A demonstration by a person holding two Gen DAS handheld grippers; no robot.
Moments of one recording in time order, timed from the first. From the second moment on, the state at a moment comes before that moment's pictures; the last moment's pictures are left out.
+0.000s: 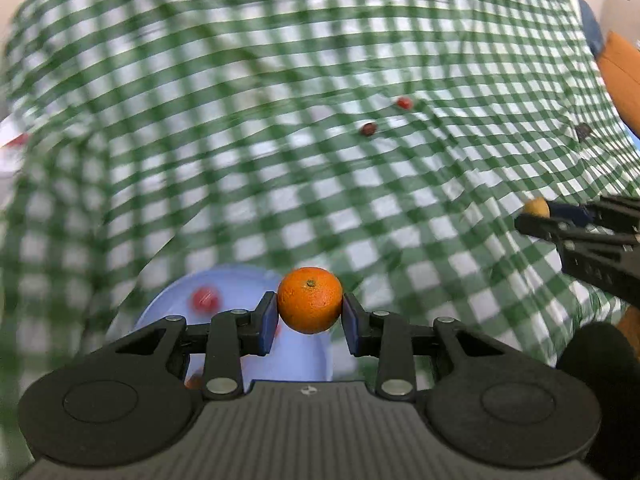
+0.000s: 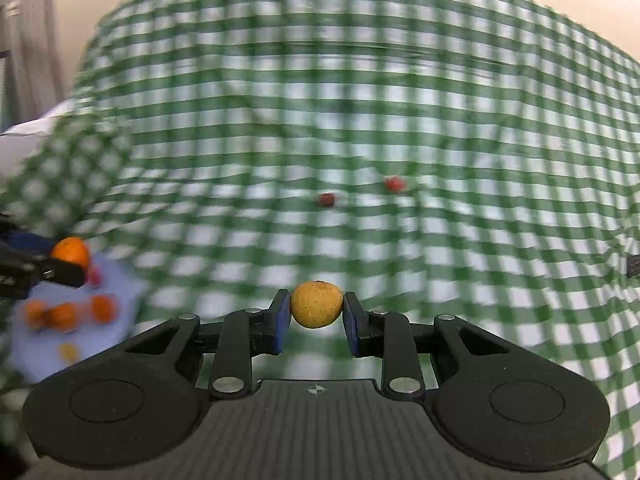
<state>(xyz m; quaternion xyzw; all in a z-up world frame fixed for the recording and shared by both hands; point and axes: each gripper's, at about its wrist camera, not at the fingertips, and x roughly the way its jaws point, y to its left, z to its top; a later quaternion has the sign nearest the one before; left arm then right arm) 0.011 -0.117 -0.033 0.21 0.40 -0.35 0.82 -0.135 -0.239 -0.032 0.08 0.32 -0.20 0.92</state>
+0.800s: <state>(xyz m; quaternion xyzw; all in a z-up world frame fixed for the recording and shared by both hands) -0.070 0.060 0.009 0.13 0.41 -0.27 0.87 -0.163 -0.025 0.003 0.02 0.35 -0.01 0.94</state>
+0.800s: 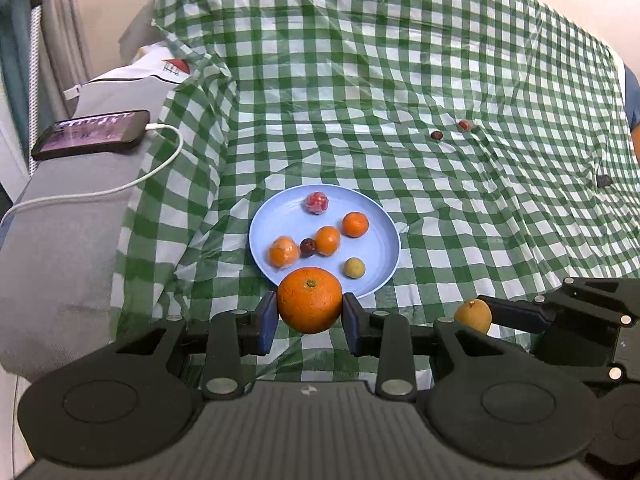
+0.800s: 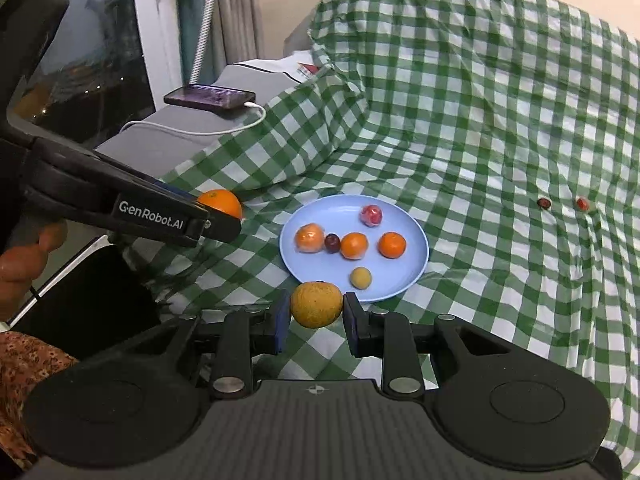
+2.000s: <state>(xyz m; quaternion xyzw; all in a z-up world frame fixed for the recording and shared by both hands) -0.067 0.066 0.012 0.10 0.40 -0.26 0.87 -0.163 -0.020 0.006 0.02 0.35 -0.01 0.94</state>
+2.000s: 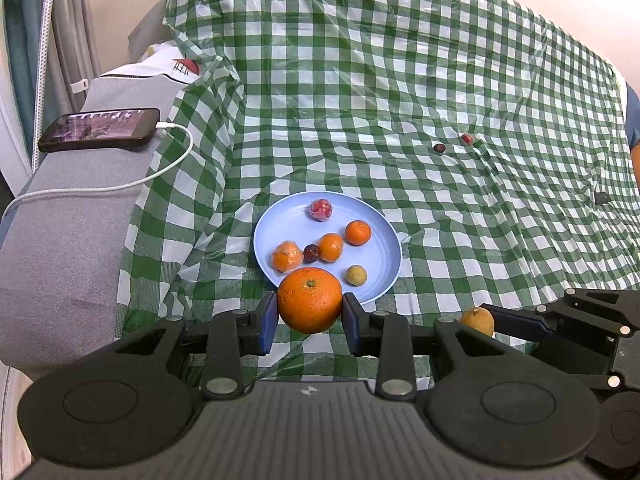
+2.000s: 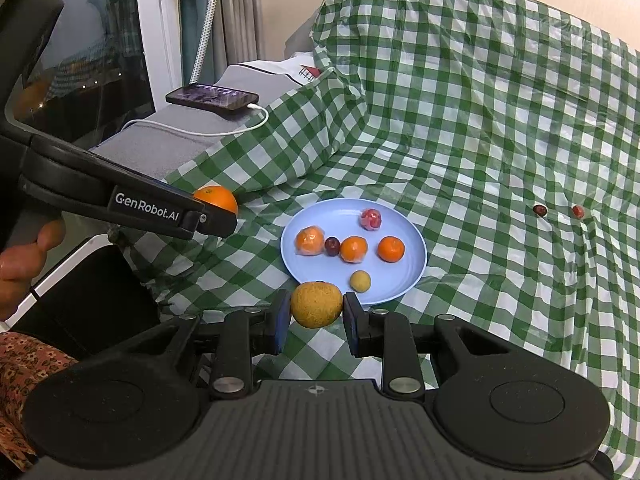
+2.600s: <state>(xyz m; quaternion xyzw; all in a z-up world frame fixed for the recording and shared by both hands) -0.027 0.054 -0.001 0.10 0.42 -0.25 0.87 -0.133 -0.040 -0.004 0.03 0.36 -0.03 0.93</state>
